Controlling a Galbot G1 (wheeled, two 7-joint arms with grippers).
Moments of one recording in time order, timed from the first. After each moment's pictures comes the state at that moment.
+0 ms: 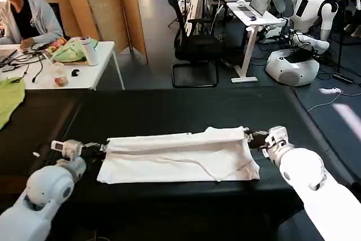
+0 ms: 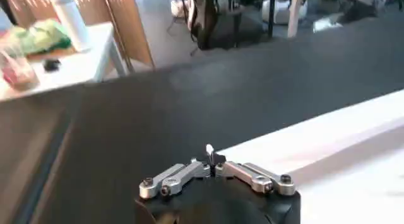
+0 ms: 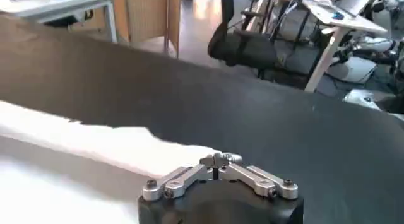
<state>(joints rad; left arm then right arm) 1.28 -0.86 -0.52 -2.00 -0.58 0.74 -0.10 -1.10 0.82 0.32 1.98 0.64 -0.74 0.10</state>
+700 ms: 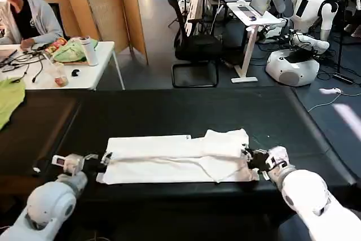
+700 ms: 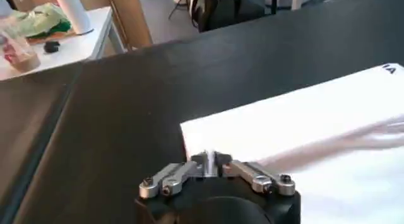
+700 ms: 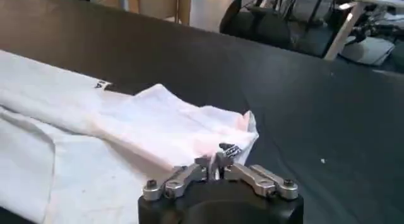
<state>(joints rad) 1.40 -0.91 -0.58 -2.12 -0.56 0.74 -0.11 -1.24 0.82 0.44 2.11 0.66 -0.74 0.10</state>
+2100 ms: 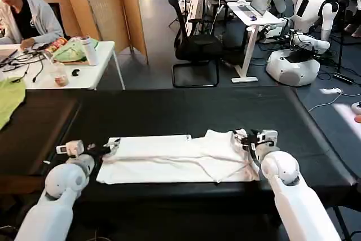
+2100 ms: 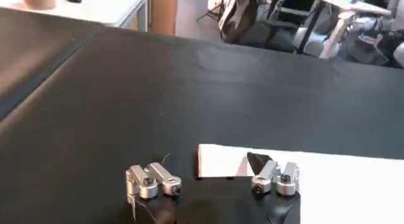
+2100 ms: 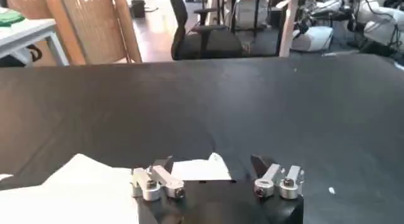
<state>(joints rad) 1.13 -1.10 -0.56 -1.75 -0.72 0.68 -0.13 -0.98 1.17 0.39 1.68 0.54 -0.62 0.14</state>
